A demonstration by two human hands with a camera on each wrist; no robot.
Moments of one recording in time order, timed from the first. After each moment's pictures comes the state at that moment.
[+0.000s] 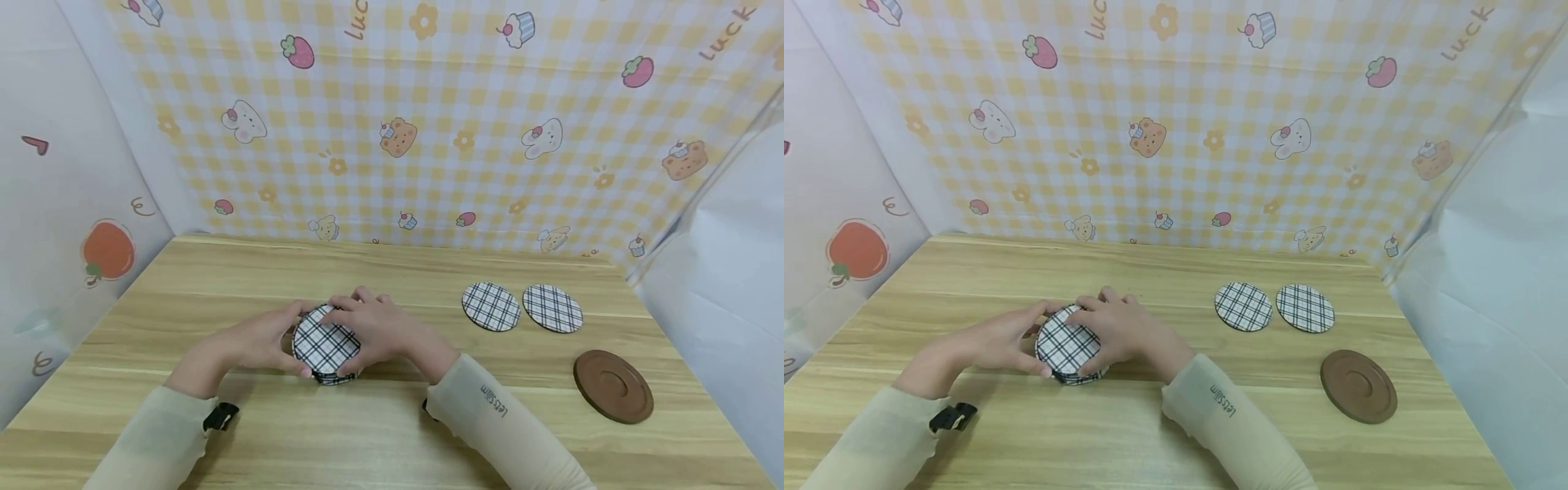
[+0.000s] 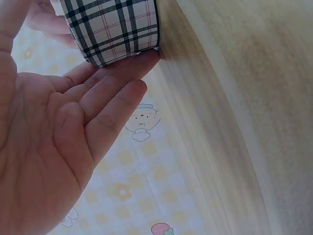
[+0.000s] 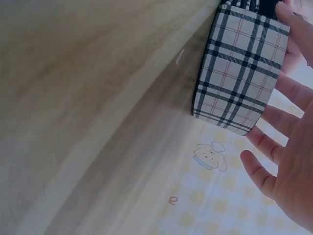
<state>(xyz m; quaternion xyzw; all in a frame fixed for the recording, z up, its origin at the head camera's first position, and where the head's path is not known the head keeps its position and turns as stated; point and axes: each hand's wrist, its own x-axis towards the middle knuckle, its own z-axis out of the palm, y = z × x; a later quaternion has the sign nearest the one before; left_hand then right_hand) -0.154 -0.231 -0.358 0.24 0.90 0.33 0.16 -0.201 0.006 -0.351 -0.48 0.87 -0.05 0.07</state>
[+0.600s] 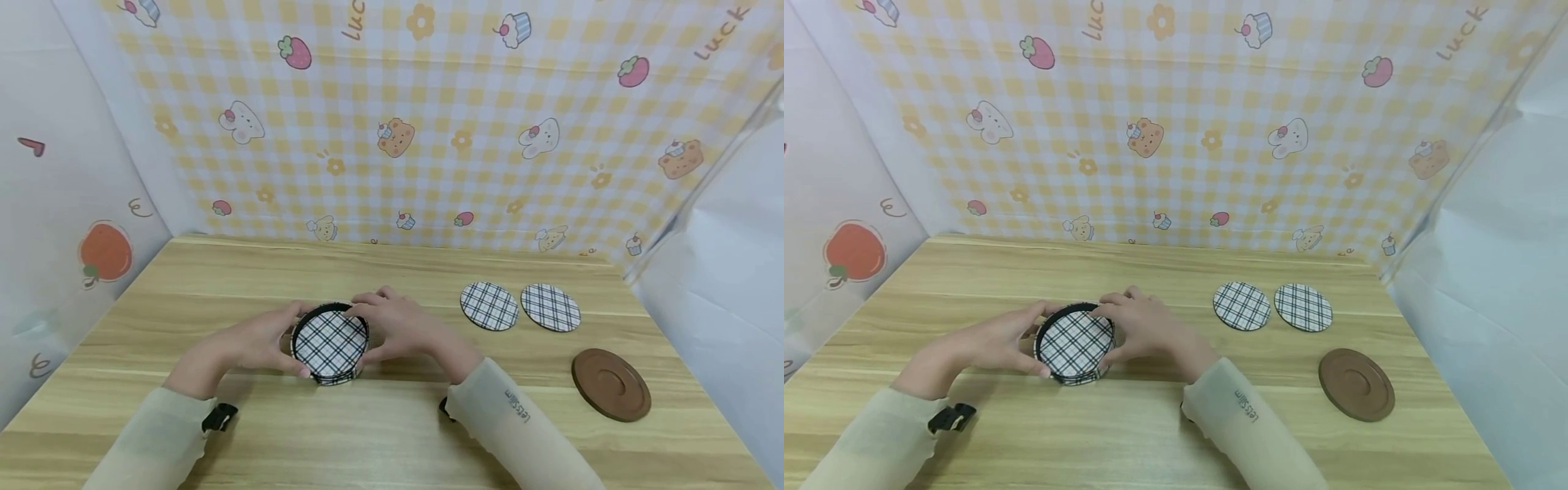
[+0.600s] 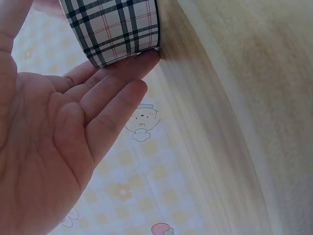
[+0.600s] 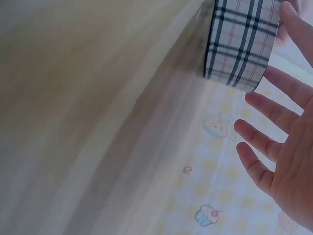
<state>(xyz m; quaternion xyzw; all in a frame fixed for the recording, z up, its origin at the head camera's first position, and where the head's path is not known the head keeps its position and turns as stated) -0.155 -0.231 -0.359 0.22 0.90 0.35 0.16 -0.209 0.040 -0.354 -0.45 0.88 -0.12 0.09</state>
